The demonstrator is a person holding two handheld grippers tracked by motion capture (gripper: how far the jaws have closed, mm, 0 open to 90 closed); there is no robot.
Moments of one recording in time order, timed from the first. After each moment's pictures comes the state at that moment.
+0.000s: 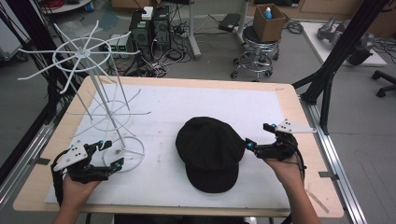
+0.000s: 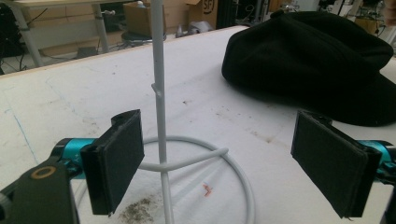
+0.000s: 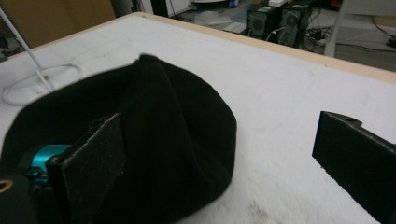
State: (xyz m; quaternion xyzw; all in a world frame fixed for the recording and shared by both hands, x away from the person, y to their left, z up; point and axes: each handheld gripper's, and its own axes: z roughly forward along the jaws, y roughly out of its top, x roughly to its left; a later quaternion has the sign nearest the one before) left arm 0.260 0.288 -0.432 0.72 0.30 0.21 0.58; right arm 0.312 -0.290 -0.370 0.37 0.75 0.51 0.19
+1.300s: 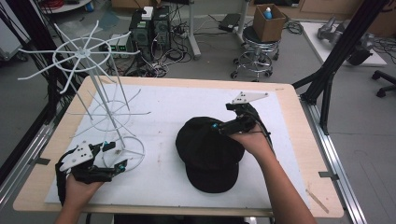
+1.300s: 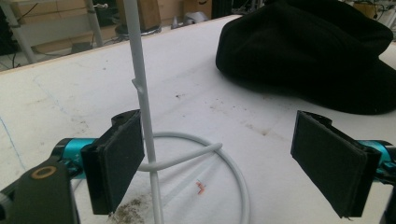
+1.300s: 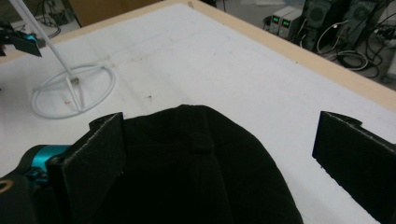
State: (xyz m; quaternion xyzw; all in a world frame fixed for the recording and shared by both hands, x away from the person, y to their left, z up) left arm 0.261 0.280 -0.433 0.74 0.28 0.22 0.57; right arm 0.385 -0.192 -0.345 0.30 0.82 0.48 0.13
